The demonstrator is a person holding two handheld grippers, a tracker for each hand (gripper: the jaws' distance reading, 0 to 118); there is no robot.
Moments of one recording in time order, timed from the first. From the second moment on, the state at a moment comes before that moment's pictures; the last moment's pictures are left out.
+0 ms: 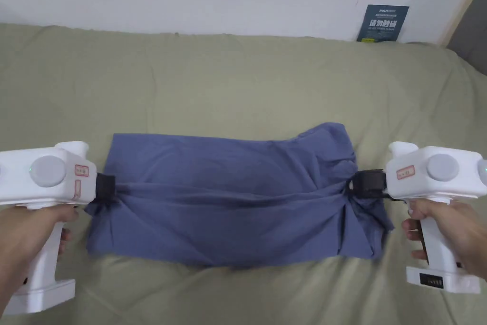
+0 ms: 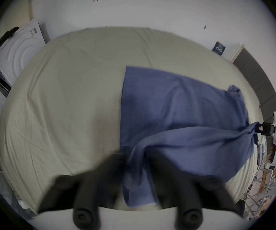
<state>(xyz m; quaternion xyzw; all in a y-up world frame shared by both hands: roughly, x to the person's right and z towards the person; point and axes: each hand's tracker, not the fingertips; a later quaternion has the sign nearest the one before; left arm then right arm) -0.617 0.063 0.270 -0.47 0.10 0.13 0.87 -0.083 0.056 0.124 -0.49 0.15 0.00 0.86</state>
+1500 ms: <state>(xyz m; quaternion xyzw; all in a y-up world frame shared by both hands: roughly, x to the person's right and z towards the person) -0.575 -0.018 0.350 -0.42 0.10 0.06 0.90 -0.077 0.063 0.406 -0.34 0.16 -0.01 0.93</state>
